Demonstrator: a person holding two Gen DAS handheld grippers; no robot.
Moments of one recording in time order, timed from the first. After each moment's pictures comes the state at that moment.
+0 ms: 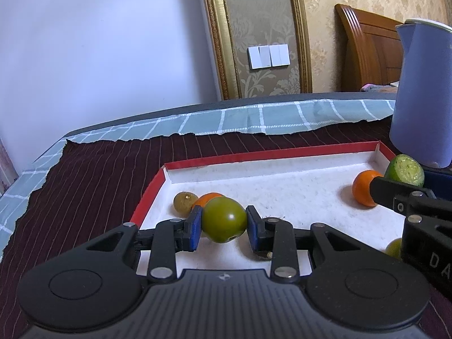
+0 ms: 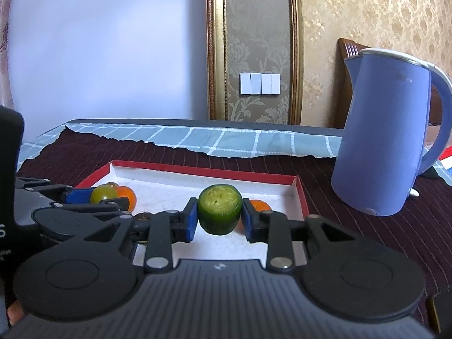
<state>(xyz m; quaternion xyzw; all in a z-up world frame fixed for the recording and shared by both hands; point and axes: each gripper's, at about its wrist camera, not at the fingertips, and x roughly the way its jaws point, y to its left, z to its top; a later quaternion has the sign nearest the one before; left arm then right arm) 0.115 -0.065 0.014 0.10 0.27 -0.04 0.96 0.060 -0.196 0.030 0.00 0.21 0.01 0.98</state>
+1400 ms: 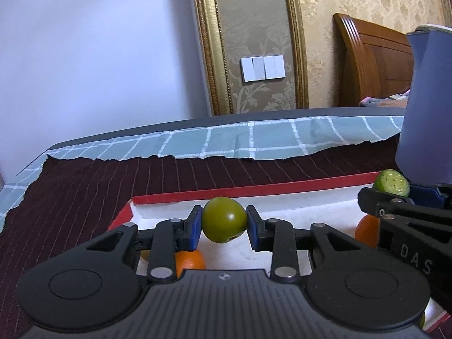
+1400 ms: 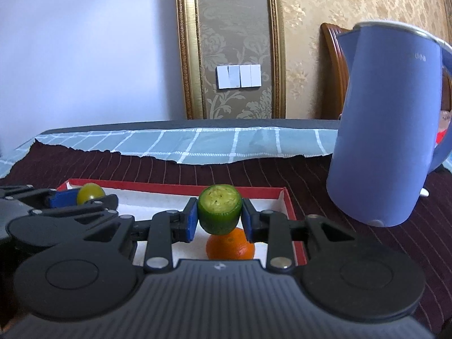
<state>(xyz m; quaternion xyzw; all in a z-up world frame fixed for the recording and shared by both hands) 0.166 -0.092 0.007 0.09 0.24 -0.05 0.96 0.126 -0.224 0.015 0.03 0.22 -0.03 0.98</state>
